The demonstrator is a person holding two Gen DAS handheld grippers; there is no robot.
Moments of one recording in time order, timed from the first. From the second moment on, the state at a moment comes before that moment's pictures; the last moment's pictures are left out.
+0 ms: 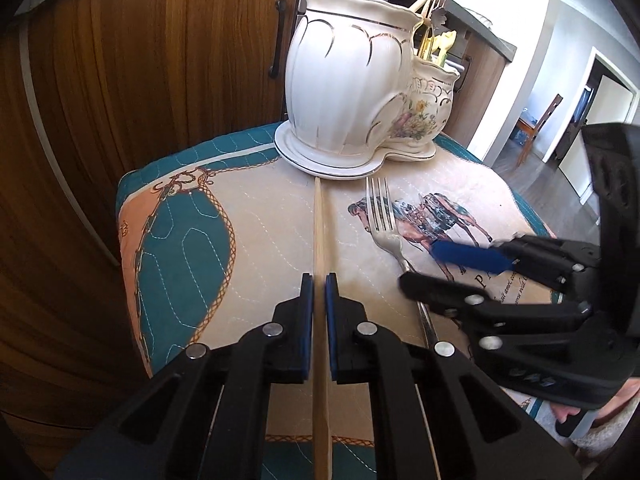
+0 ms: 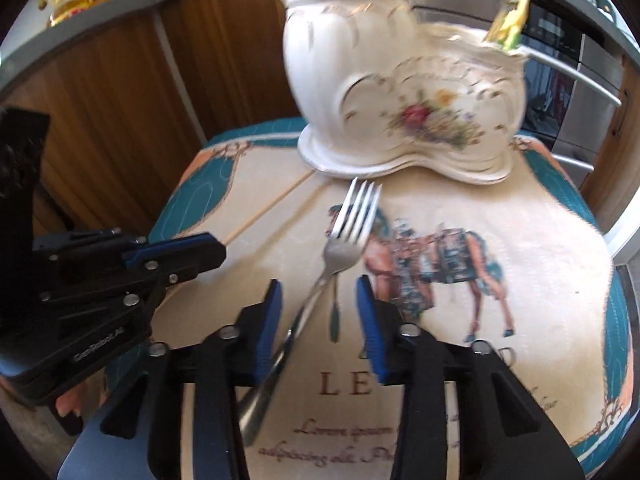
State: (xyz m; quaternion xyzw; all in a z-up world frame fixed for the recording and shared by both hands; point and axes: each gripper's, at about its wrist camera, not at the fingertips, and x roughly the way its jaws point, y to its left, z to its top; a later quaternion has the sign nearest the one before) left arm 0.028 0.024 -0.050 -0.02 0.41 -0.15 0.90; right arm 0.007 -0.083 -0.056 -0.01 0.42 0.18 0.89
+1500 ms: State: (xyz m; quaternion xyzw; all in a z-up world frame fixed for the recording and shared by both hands) left arm -0.012 -0.005 0.008 0.03 0.31 -0.21 0.93; right arm -0.036 -0.172 0.003 0.02 0.25 0.19 0.95
